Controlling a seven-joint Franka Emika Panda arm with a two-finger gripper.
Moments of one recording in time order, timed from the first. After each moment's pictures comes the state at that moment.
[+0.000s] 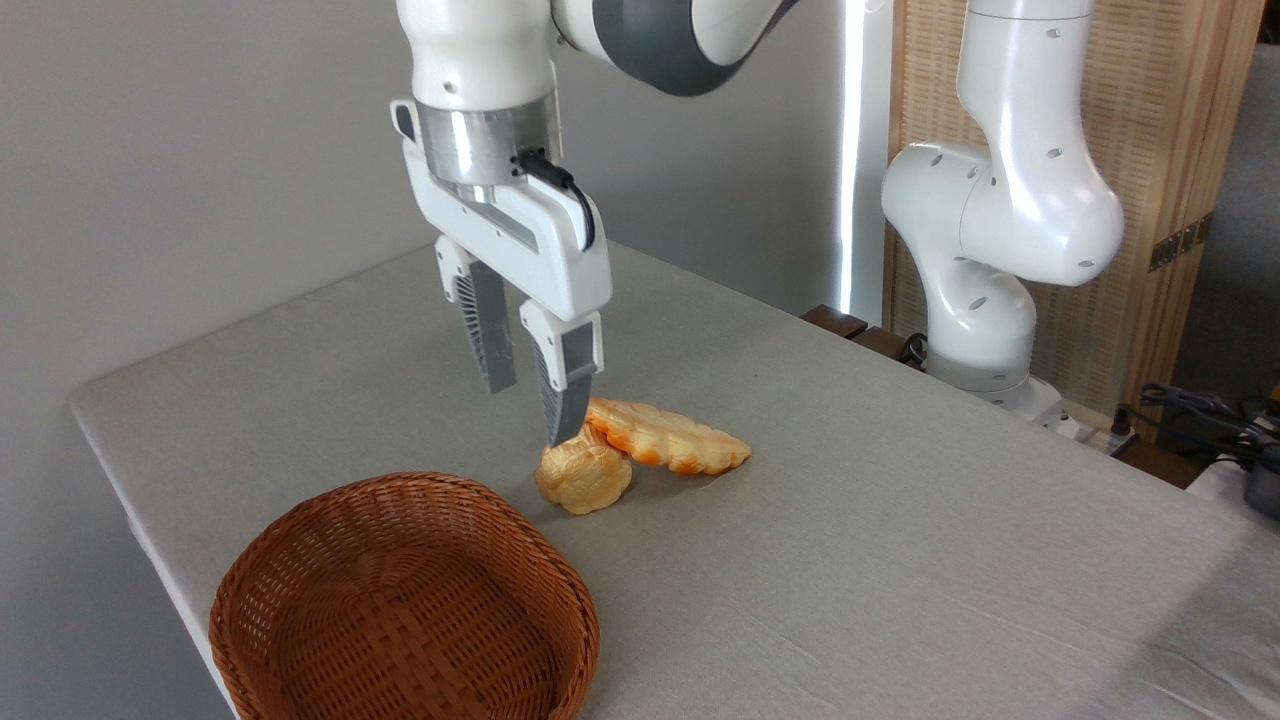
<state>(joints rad) -0.04 -0.11 -0.01 -1.91 -0.10 1.84 0.79</state>
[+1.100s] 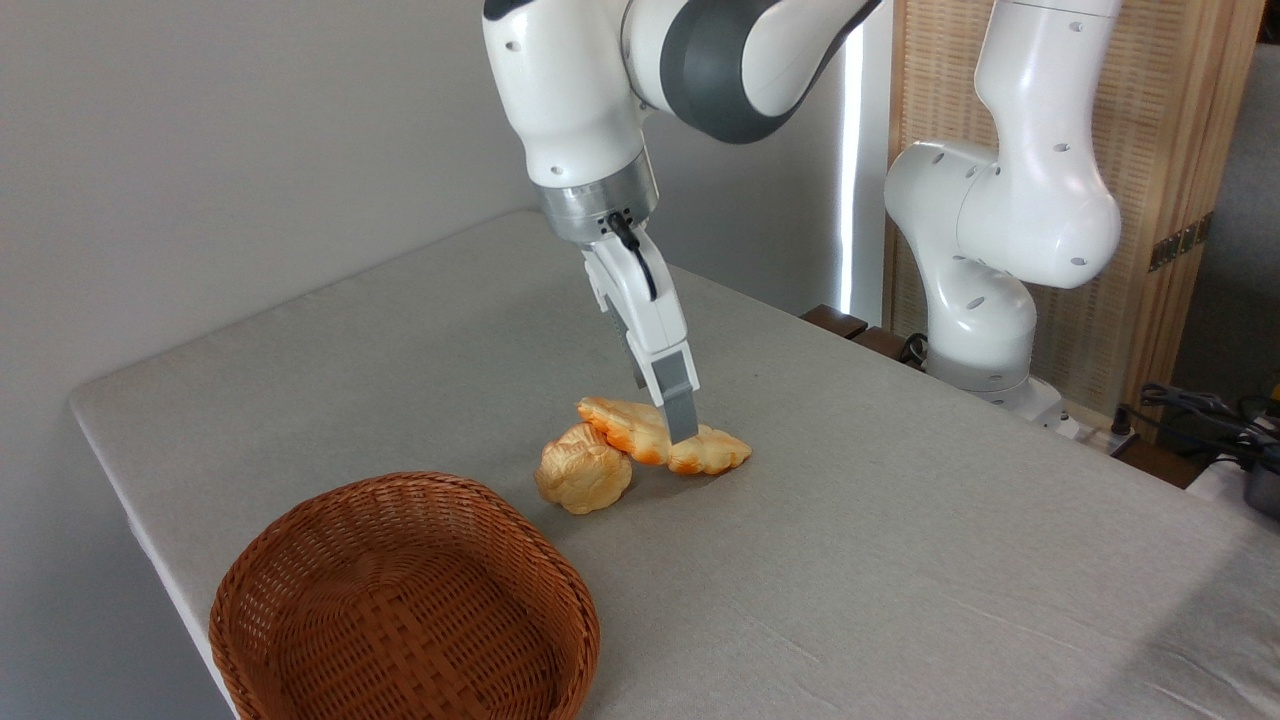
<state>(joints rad) -0.11 -0.29 -0.01 -2.25 -0.03 1.80 1.04</state>
